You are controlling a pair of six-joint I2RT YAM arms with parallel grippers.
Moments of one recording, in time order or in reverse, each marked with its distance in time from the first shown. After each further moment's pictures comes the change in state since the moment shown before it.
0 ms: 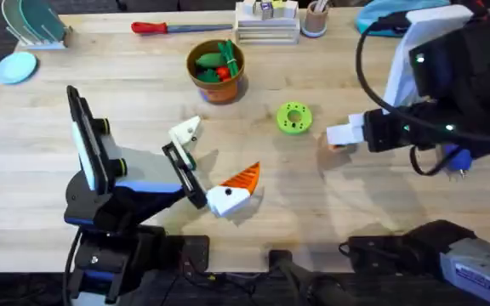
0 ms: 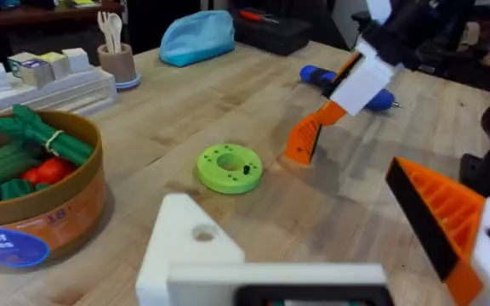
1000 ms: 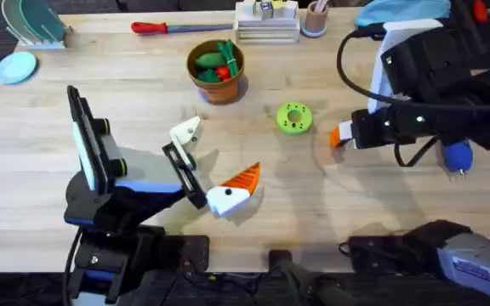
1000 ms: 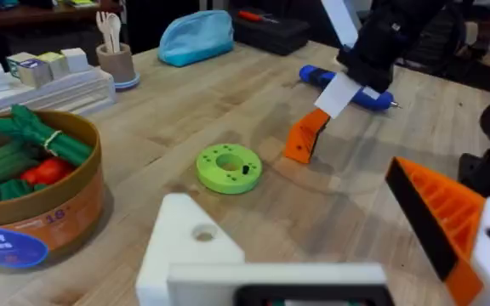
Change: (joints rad) left arm 0.000 0.000 0.000 0.000 0.003 0.000; right arm 0.000 0.151 -0.001 0.045 0.018 0.056
